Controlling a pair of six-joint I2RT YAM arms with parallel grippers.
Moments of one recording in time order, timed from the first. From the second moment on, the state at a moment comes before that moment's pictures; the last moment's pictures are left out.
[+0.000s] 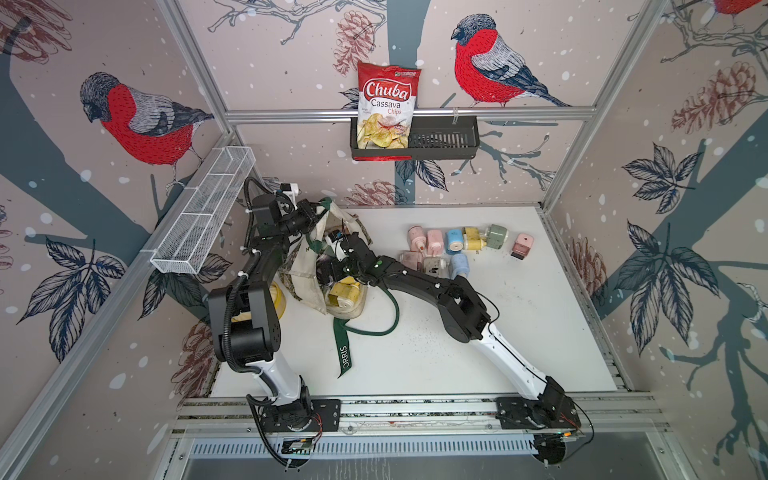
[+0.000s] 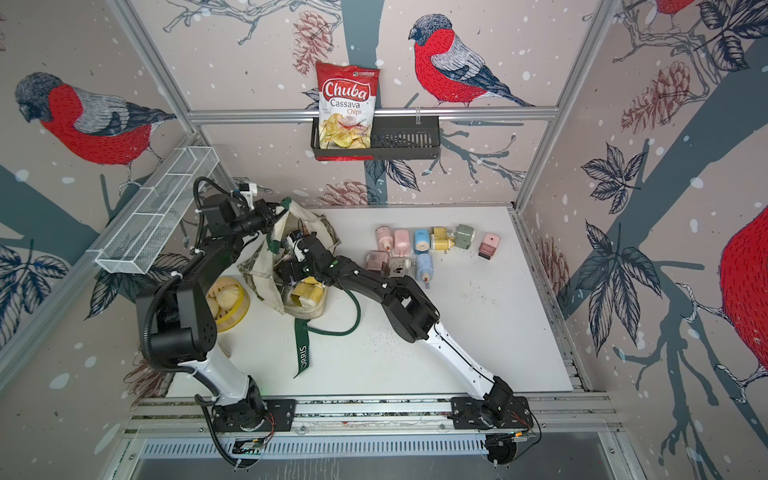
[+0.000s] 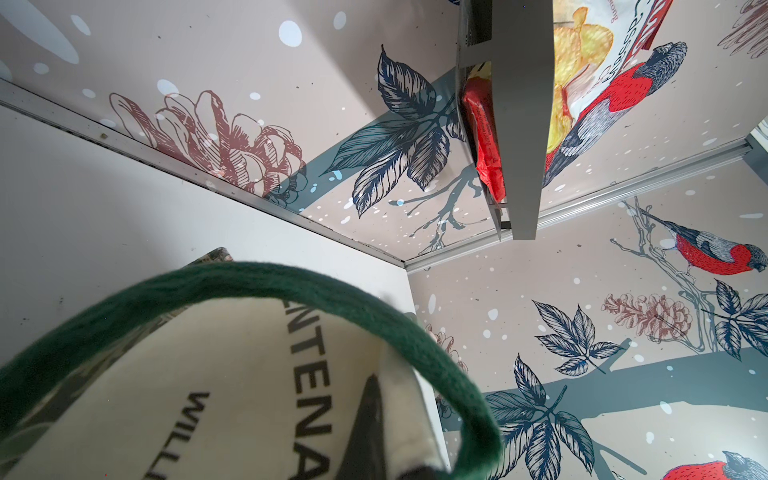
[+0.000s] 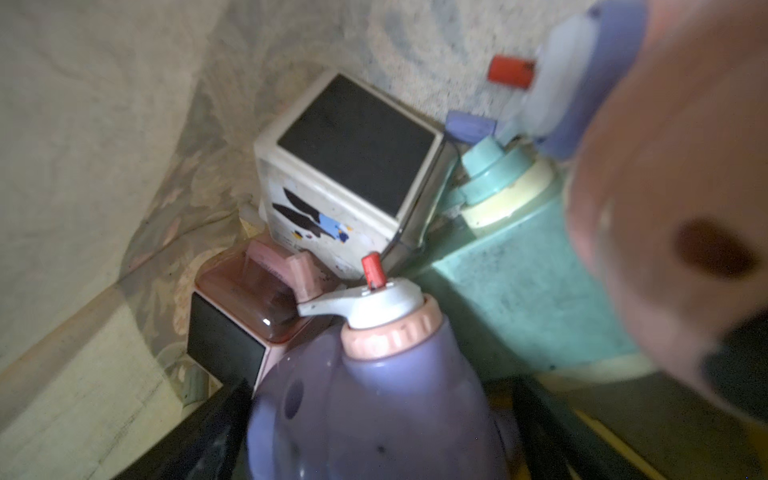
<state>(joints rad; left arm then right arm) 0.18 1.73 1.27 0.22 0.94 -0.87 1.00 2.65 2.30 -0.16 -0.20 0.36</state>
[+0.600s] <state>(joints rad) 0.18 1.73 1.27 0.22 0.94 -0.87 1.01 2.53 2.23 -0.26 -0.13 0.33</state>
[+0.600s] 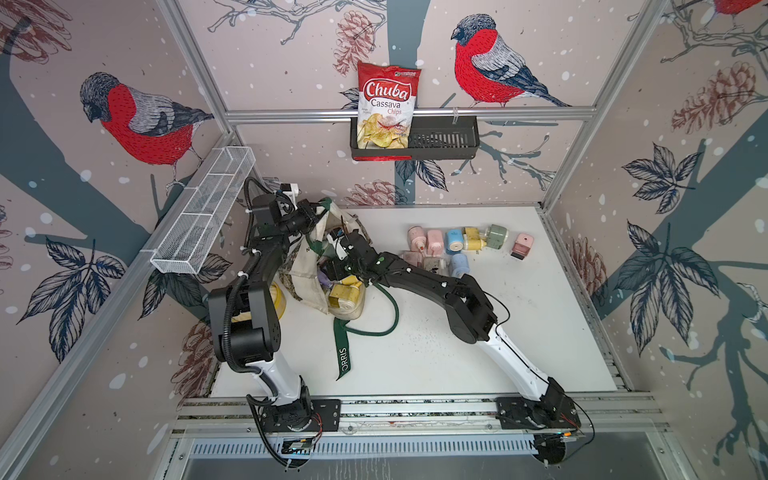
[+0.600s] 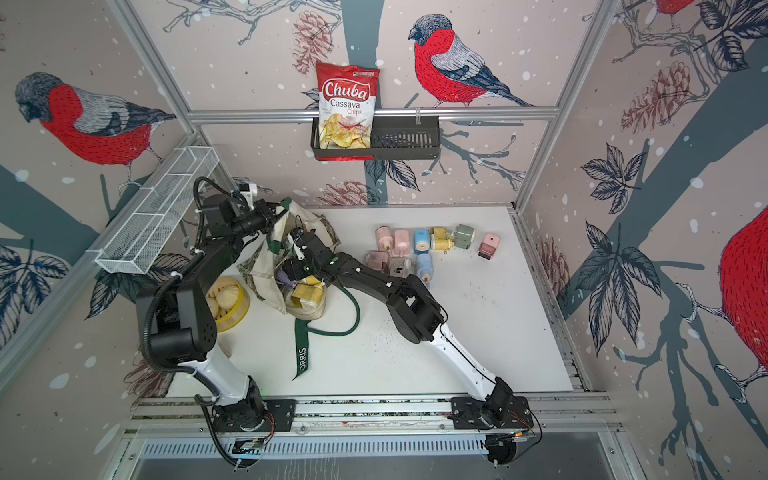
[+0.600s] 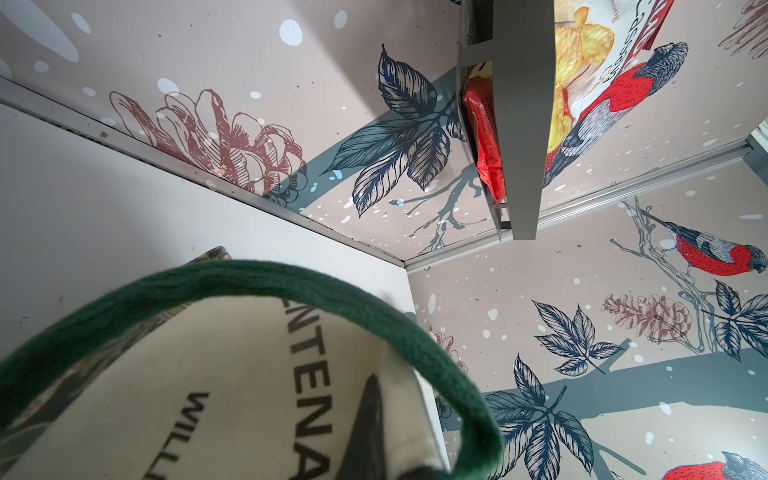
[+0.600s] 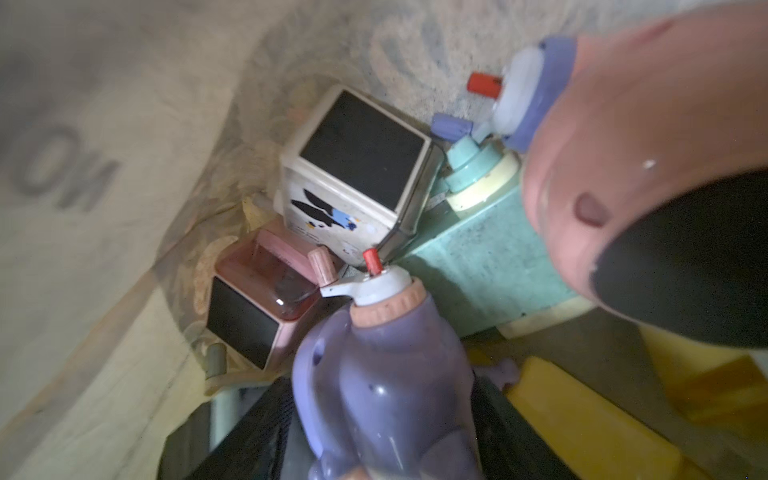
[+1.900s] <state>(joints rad) 0.18 1.73 1.27 0.22 0.91 -0.87 0.94 2.57 2.22 -0.25 -0.29 0.44</state>
